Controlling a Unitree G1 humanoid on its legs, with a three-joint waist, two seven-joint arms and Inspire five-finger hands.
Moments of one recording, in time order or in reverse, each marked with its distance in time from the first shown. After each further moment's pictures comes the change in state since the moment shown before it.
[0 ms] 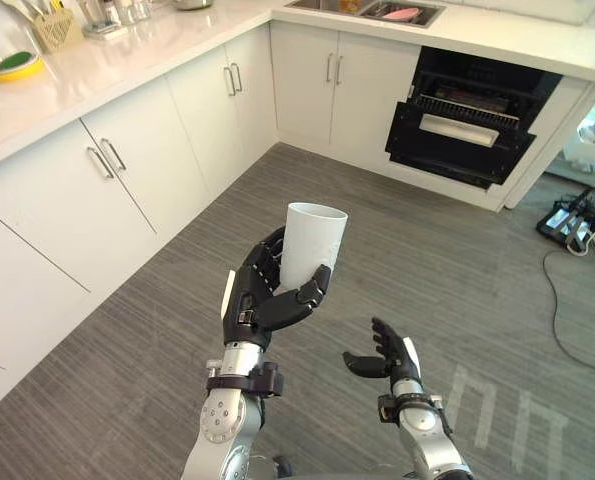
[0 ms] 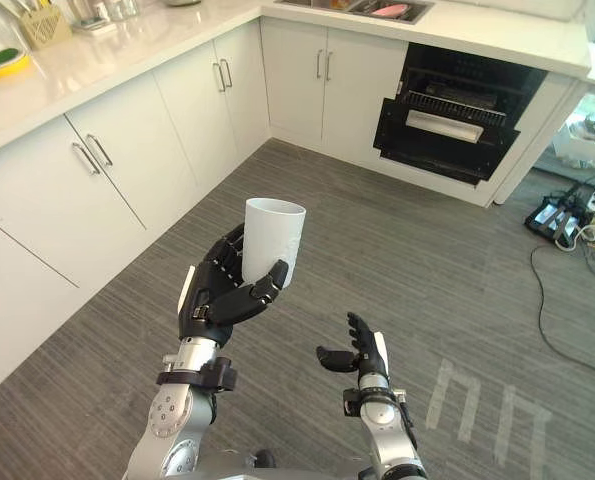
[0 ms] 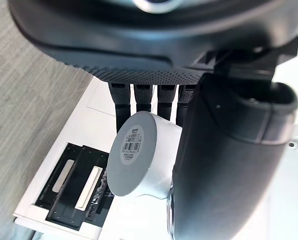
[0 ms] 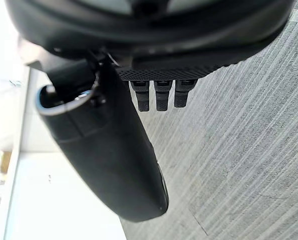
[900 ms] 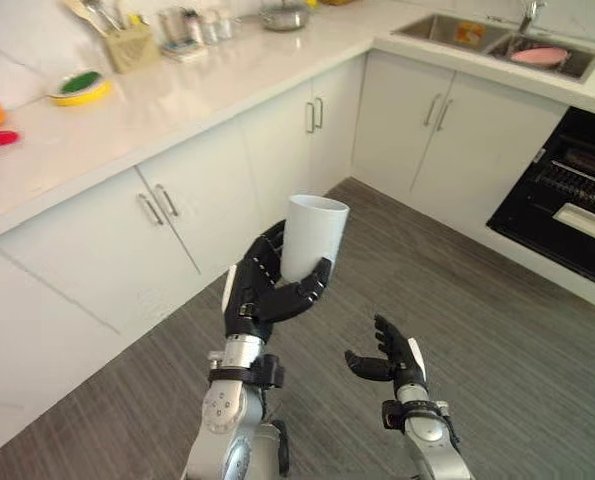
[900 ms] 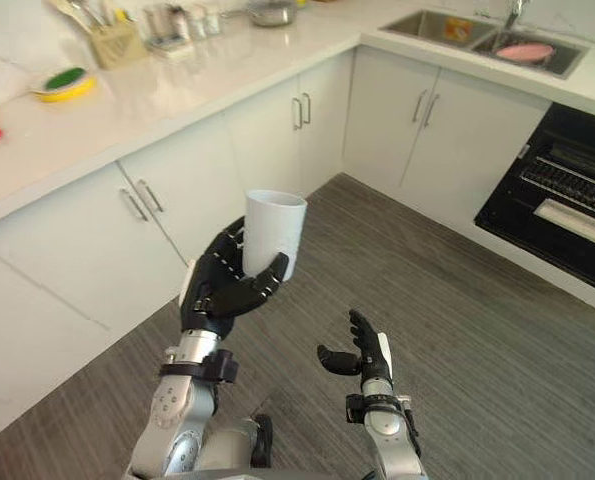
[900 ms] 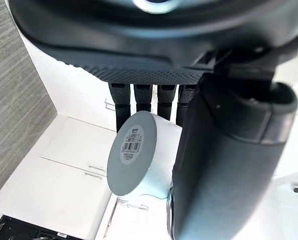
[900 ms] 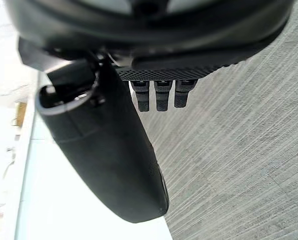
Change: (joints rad) left arm -0.033 -0.030 0.052 0.026 -0.001 0.002 -0.008; right arm 0.054 -0.024 0.022 -0.127 0.020 -0.011 -0.006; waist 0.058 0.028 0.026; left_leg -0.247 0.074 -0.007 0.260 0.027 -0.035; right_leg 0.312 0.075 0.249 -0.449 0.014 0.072
